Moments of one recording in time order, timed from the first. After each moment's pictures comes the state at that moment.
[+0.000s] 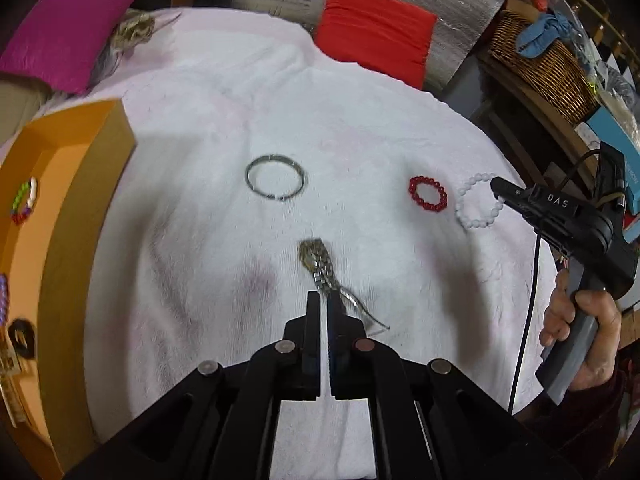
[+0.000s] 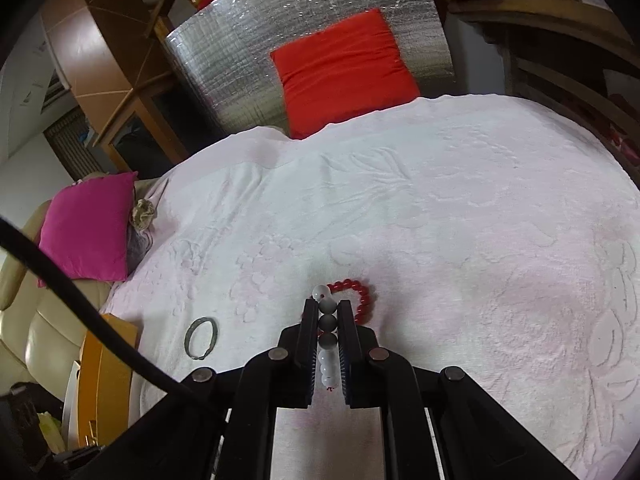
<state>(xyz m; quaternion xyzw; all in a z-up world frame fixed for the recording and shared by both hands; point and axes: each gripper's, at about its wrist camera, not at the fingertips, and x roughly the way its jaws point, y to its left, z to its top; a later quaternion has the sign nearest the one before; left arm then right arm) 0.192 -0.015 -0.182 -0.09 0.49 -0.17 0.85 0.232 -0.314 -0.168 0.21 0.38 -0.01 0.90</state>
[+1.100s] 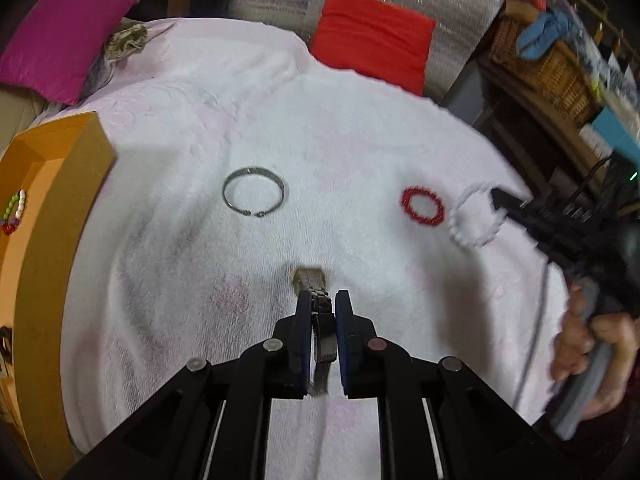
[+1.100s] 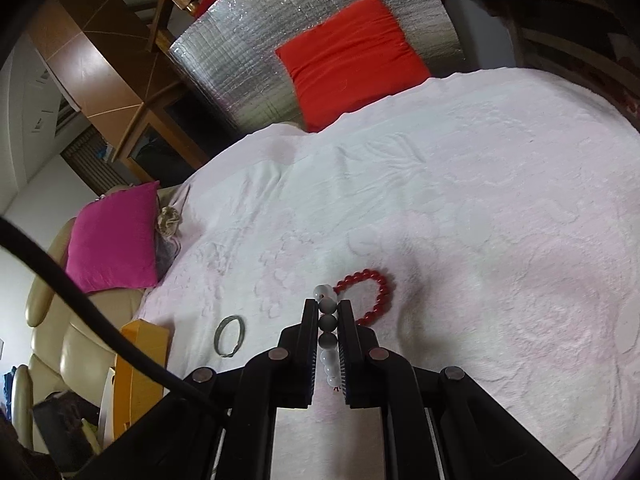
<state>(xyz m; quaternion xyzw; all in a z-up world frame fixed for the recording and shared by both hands) 0.205 -0.038 -0.181 -0.09 0.46 -0.16 0.87 0.232 -0.321 -0.174 0.26 0.38 0.04 0.88</state>
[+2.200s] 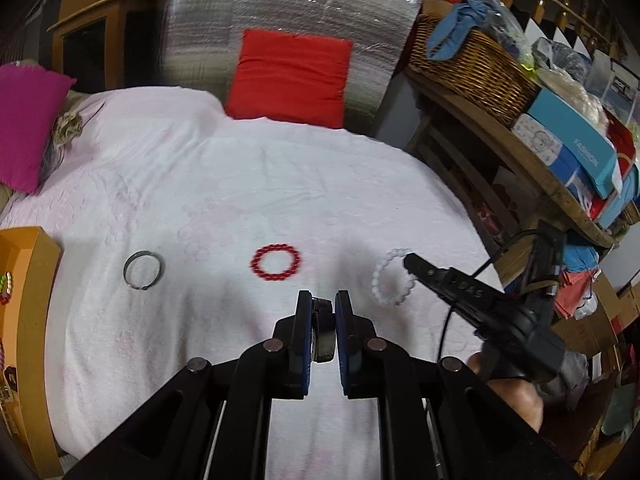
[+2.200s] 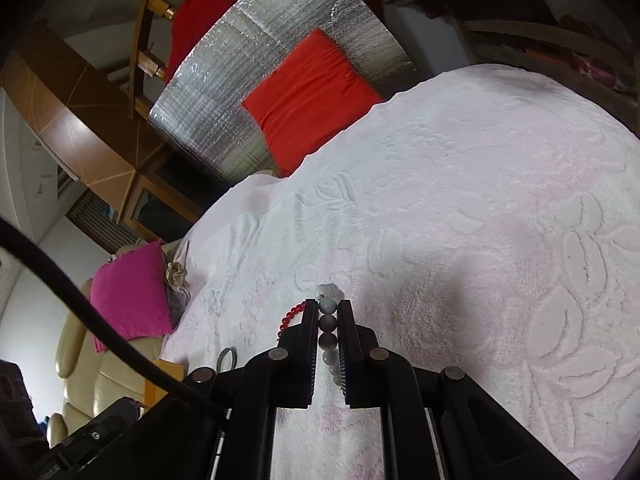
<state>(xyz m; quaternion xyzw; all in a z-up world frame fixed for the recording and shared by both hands) 0.166 -0.183 -0.078 -0.04 0.41 -0.22 0.89 0.178 -0.426 -0.170 0.36 0.33 0.02 0.88</state>
